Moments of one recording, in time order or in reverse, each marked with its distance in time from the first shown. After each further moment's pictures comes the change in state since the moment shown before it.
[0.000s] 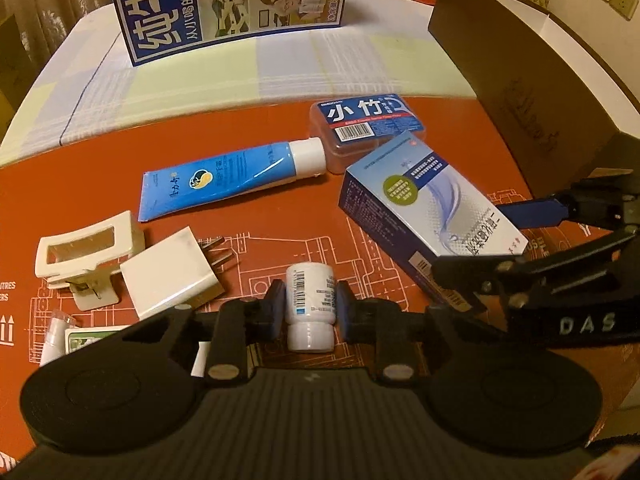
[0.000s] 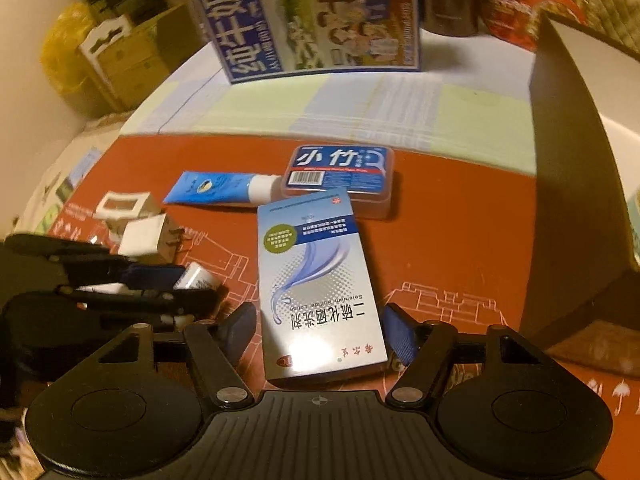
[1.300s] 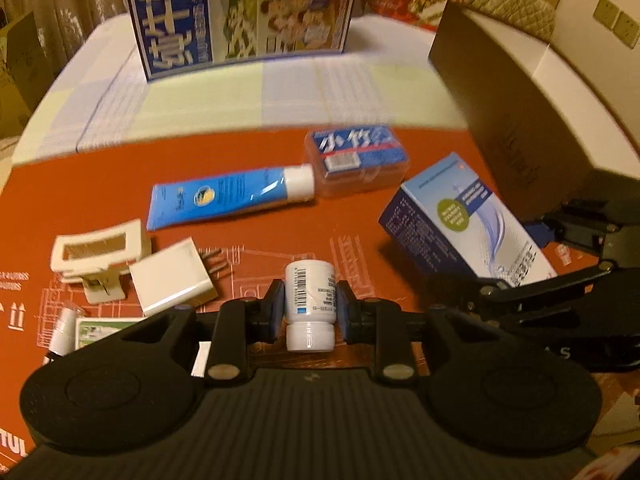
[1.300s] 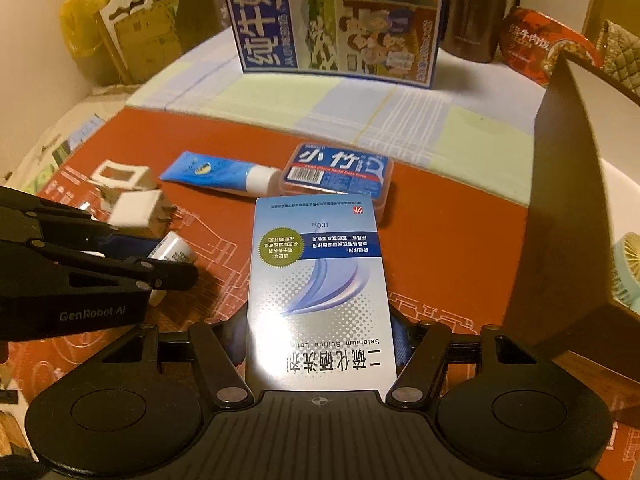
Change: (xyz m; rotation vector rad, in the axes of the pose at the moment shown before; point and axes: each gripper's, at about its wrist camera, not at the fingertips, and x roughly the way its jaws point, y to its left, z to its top) left arm -0.034 -0.011 0.004 -0.054 -0.063 0.003; right arm -0.015 0.002 -0.005 -0.102 -0.023 -0.037
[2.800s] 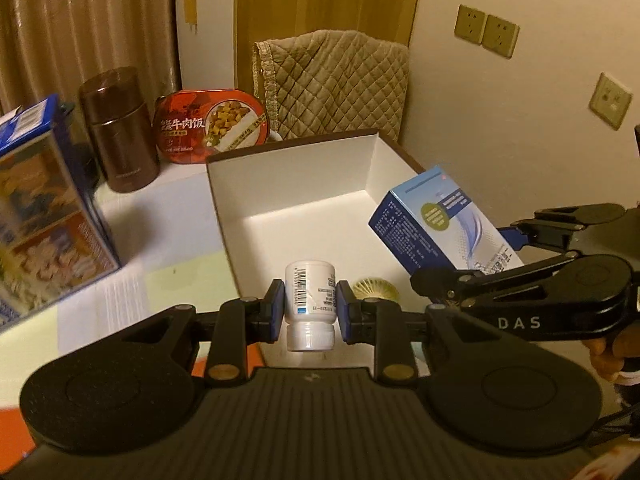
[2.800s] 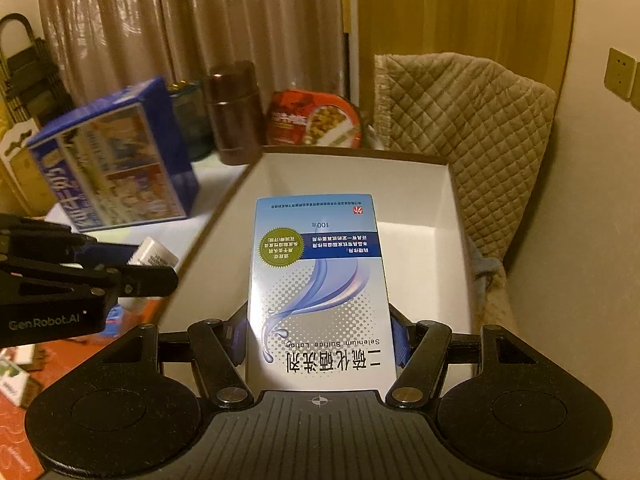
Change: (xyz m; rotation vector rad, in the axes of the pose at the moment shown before) left arm 0.021 -0.230 0.175 0.300 -0.183 -0.199; right arm -0.133 -0.237 0.029 0.249 -0.203 -0.227
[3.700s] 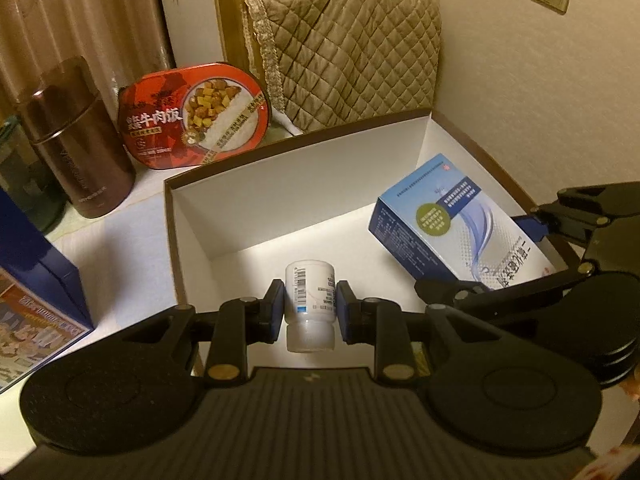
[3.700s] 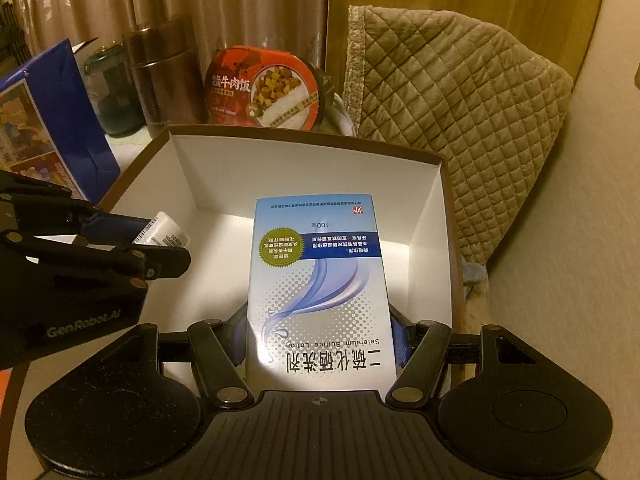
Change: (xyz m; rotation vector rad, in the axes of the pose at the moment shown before) left arm 0.132 0.006 0.056 0.055 0.111 0.059; right arm 0.113 -0.046 0.047 -0.048 0.104 -0.083
